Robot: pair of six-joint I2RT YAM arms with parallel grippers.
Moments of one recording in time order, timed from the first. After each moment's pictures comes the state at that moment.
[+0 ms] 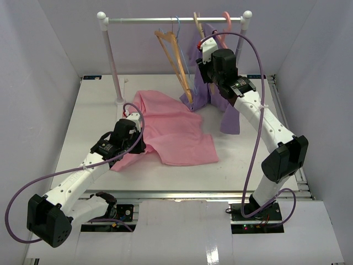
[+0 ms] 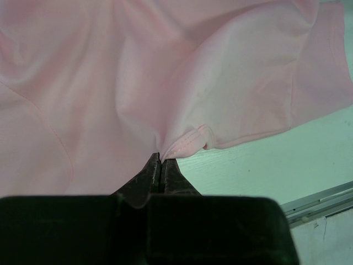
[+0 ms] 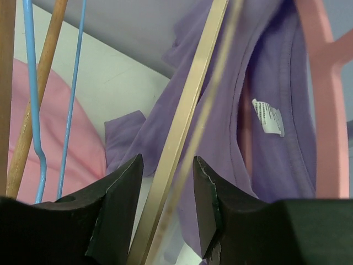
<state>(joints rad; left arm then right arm) -0.51 1.03 0.79 -0.51 -0.04 -0.37 0.52 1.71 1.80 -0.38 0.19 -0.27</state>
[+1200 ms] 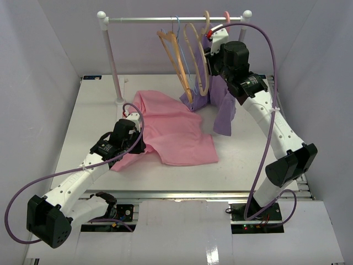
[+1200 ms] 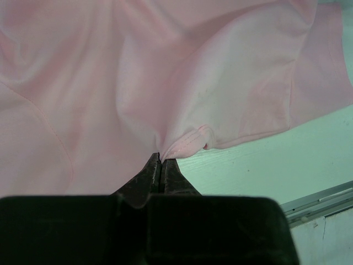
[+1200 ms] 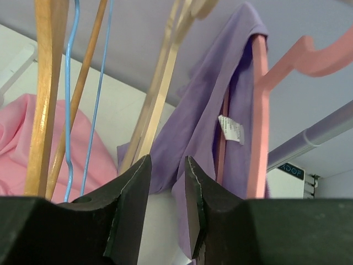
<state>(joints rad) -0.51 1.02 0.79 -0.51 -0.04 -0.37 0.50 1.66 1.88 -0.40 0.14 -0.21</state>
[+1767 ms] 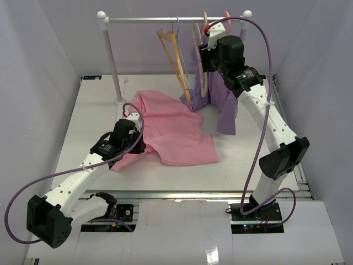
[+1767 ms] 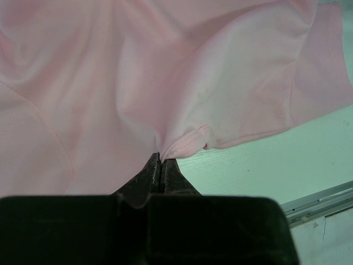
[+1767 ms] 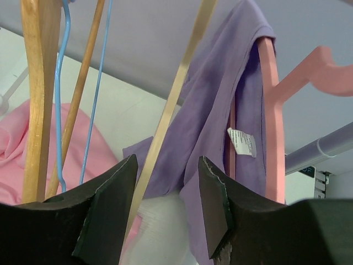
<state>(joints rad) -0.51 1.02 0.79 -0.51 -0.04 -0.37 0.50 1.76 2.03 -0.48 0.15 -0.16</state>
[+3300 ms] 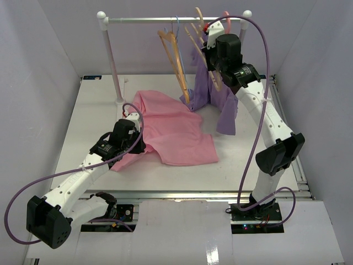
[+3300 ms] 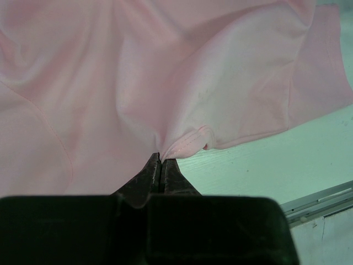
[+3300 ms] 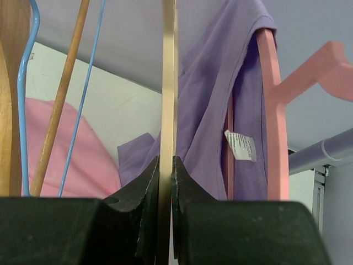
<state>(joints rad) -0.51 1.02 0.79 -0.51 -0.04 -0.38 0.49 1.83 2.12 -0.53 0.17 -0.16</state>
